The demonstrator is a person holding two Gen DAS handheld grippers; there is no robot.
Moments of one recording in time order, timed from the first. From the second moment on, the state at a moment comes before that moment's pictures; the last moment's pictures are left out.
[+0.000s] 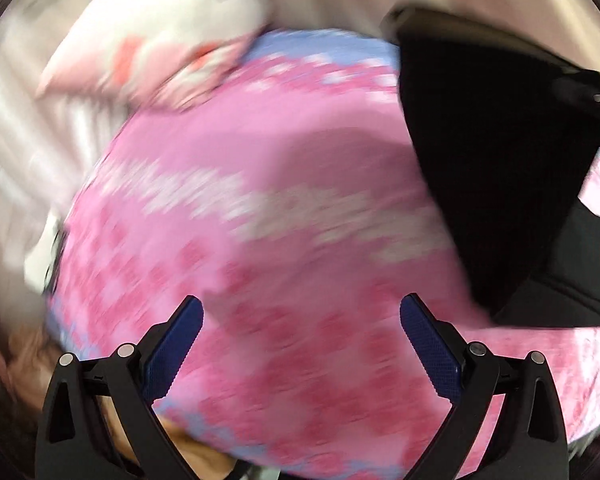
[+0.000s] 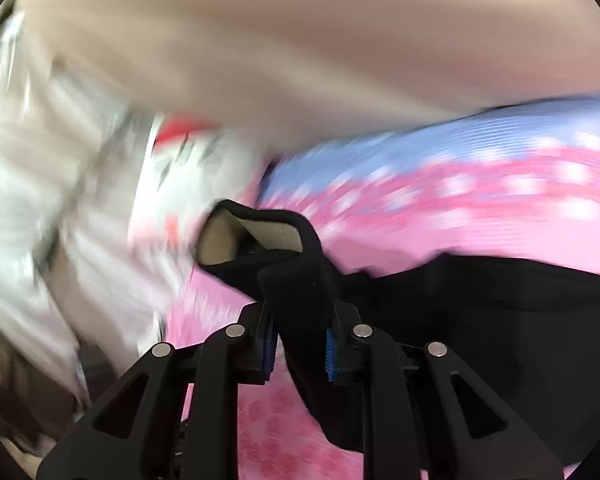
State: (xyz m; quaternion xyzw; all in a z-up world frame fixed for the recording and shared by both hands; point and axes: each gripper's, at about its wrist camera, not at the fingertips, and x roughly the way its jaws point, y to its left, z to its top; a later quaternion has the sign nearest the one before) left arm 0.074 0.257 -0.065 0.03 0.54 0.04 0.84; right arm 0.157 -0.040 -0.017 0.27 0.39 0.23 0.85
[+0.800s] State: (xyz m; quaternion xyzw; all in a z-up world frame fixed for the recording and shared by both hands) left arm 0.080 0.005 -0.070 0.11 0.55 -0.10 0.82; right arm 0.080 -0.255 -0.104 0.29 0.43 0.09 0.85
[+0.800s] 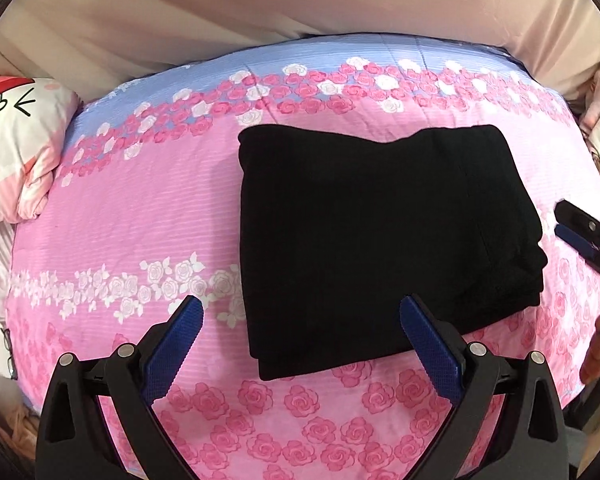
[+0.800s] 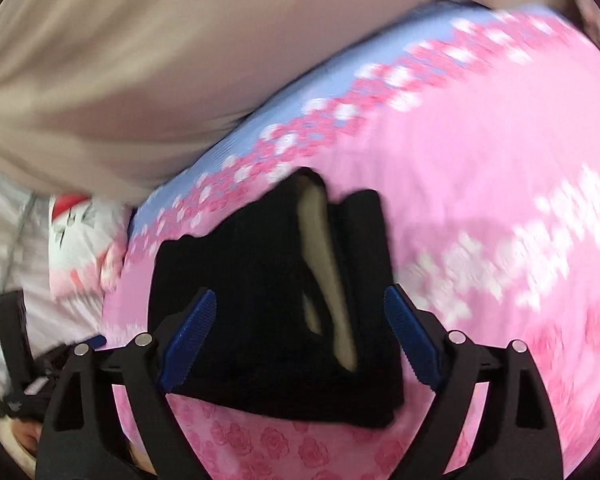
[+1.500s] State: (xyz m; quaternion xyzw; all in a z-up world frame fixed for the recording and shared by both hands) left arm 0.075 0.048 -0.084 0.11 0.56 -0.05 0.82; right arm 0.057 -0.254 -0.101 0.21 0.46 0.06 0.86
